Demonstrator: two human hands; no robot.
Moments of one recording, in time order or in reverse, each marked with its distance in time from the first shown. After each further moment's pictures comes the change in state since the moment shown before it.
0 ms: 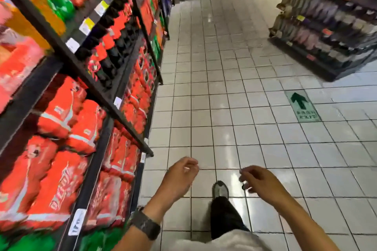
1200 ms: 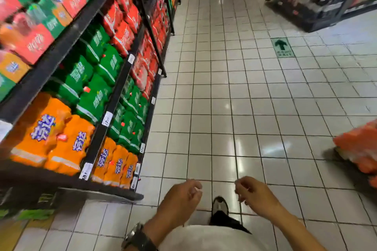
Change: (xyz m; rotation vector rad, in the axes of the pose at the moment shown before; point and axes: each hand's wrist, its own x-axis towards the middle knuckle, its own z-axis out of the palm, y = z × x) left_hand -0.832 -0.380 0.213 0.378 -0.118 -0.004; right_hand -0.765 0.479 0.074 -0.303 -0.162 -0.010
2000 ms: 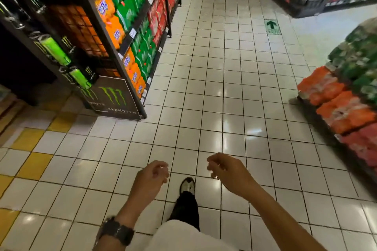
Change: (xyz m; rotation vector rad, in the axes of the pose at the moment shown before) left_hand -0.504 -0.229 0.241 -0.428 0.311 -0.126; right_hand -0.480 0.200 0.241 -0.088 -0.048 -0.215
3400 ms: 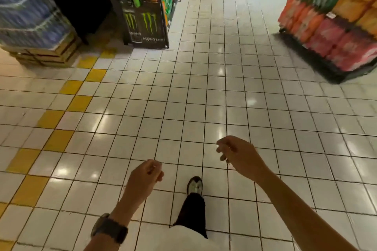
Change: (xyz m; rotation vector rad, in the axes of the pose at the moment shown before) left_hand -0.931 -0.554 -0.092 0.163 0.035 0.087; right_hand -0.903 0.206 0.512 0.089 0.136 -0.083
